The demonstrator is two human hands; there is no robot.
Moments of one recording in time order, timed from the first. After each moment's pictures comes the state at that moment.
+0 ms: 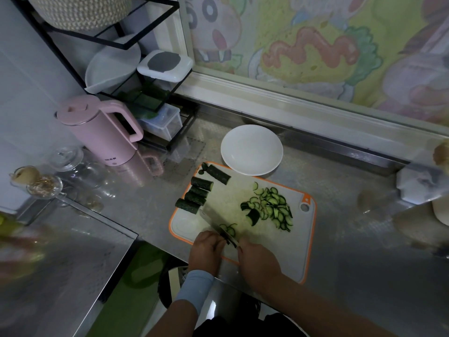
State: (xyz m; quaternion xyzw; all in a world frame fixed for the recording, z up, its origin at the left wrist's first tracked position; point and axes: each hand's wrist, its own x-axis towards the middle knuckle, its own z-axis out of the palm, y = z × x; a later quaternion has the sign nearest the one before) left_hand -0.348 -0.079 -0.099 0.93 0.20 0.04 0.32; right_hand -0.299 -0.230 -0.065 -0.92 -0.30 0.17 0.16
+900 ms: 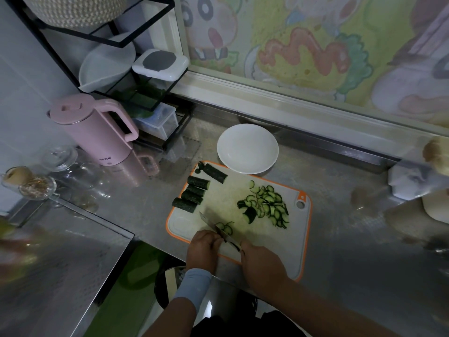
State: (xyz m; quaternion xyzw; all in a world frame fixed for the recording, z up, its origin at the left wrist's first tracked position) left_hand -0.348 -0.077 -0.102 0.92 0.21 0.04 0.33; right_hand -0.307 -0.248 -0.057 -0.93 -0.31 0.15 0.17
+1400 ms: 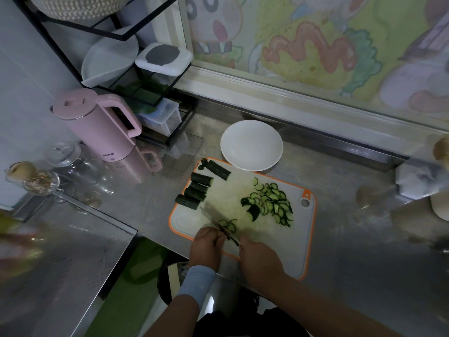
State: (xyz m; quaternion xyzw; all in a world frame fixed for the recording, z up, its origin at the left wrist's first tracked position) left_hand -0.348 -0.077 -0.104 0.92 0.22 0.05 0.33; right_hand -0.305 -0.233 -0.074 -0.93 -0.31 0.14 0.14
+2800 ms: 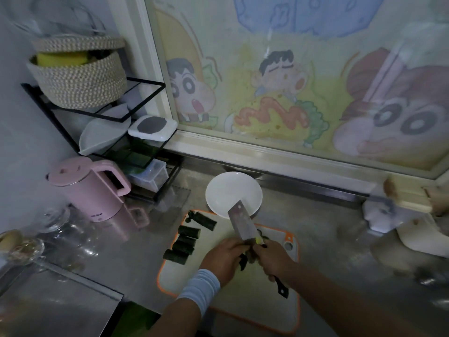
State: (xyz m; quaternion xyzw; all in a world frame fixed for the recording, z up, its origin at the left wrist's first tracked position) left_hand -0.247 -0.085 -0.036 0.96 -0.12 0.05 0.25; right_hand -0.197 -0.253 0.007 -0.88 -0.03 0.29 0.37
